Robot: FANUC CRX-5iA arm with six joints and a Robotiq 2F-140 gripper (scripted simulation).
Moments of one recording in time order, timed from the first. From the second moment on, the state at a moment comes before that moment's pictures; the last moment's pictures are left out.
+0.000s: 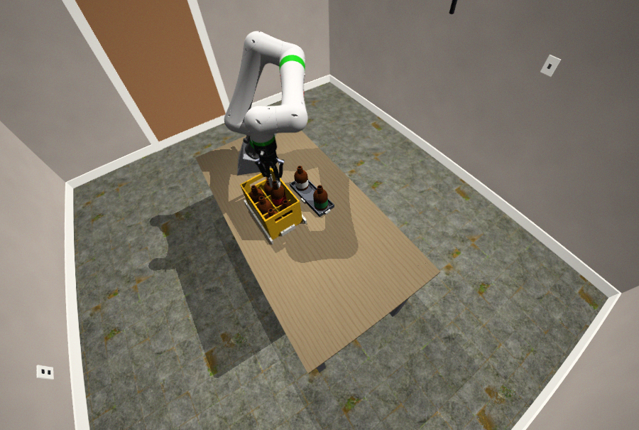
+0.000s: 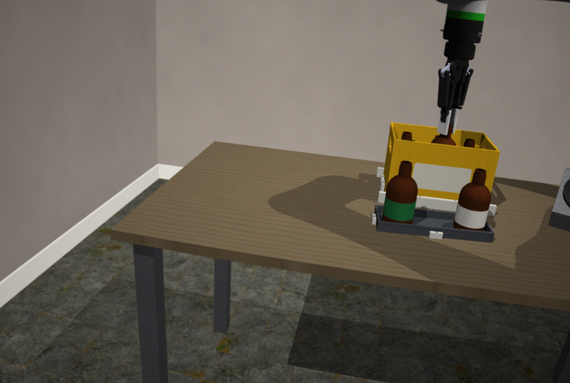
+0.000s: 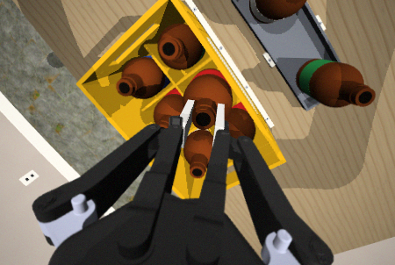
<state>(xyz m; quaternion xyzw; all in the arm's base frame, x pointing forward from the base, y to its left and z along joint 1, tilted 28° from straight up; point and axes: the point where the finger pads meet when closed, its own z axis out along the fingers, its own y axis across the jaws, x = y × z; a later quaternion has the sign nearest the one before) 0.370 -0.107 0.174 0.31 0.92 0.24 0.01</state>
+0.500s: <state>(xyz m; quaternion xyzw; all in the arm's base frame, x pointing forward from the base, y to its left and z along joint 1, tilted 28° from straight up) 0.372 -0.101 0.161 0.31 0.92 0.24 0.01</state>
